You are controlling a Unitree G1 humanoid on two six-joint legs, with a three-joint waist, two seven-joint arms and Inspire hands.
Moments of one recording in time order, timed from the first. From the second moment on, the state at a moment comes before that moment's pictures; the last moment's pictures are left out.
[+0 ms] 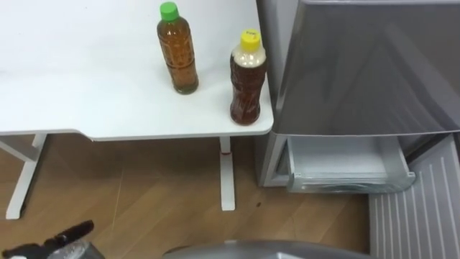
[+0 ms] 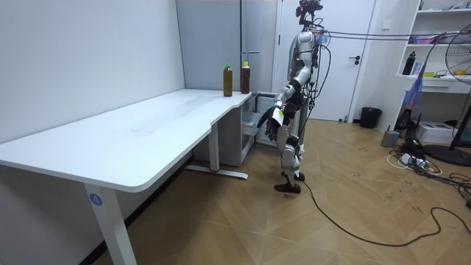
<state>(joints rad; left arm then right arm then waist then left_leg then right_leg) 0.23 0.16 0.39 0.60 -0.36 0.00 0.77 0.11 -0.24 0.01 1.25 -0.12 0.14 -0.01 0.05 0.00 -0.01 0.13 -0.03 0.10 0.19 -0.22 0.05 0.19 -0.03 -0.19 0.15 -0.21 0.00</state>
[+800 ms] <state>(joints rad) 0.19 0.18 0.33 -0.21 -0.30 -0.11 0.75 0.14 -0.24 -0.01 1.25 -0.19 0.08 0.03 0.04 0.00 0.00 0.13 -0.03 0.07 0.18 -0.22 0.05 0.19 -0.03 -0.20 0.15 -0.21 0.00</state>
